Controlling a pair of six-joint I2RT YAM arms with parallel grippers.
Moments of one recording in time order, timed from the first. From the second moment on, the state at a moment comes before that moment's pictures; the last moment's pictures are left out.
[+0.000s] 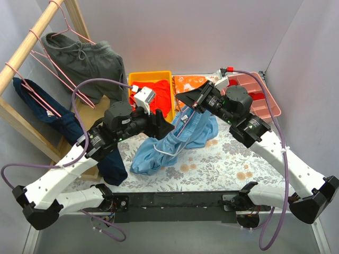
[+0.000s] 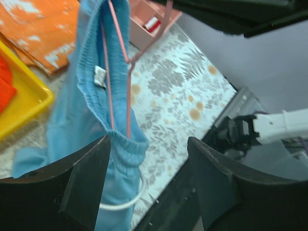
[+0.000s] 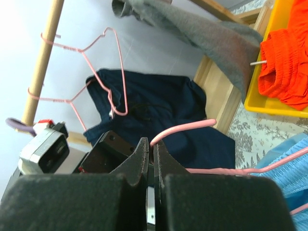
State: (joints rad) left arm -0.83 1.04 1.21 -0.44 0.08 -0.36; right arm 0.72 1.14 1.22 -0.10 -0.12 1.11
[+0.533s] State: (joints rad) left arm -0.83 0.92 1.04 -0.50 0.46 -0.61; right arm 0.72 1.19 1.48 -0.28 -0.43 1.02
